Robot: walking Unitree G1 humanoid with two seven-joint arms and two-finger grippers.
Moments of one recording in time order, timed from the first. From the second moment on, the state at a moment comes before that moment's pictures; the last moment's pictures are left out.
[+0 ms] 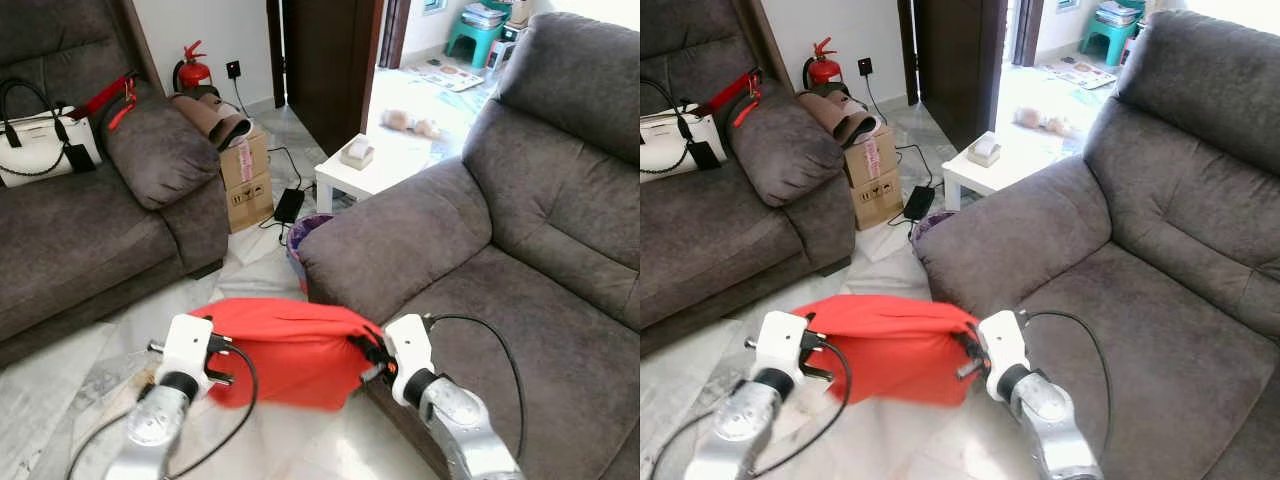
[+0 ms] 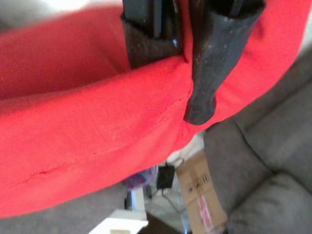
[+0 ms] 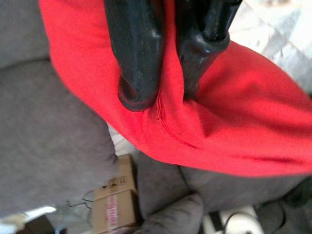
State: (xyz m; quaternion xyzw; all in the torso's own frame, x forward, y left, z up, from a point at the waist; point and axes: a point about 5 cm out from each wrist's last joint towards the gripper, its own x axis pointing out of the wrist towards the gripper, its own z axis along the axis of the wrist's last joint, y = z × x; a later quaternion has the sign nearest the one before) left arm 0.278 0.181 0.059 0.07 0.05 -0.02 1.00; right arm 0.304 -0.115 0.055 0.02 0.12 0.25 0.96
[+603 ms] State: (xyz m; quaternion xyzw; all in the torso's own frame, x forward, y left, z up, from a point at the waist) left arm 0.276 0.180 0.070 0.06 0.03 -0.01 1.00; right arm 0.311 -0.100 0.053 0.10 0.12 0.17 0.97
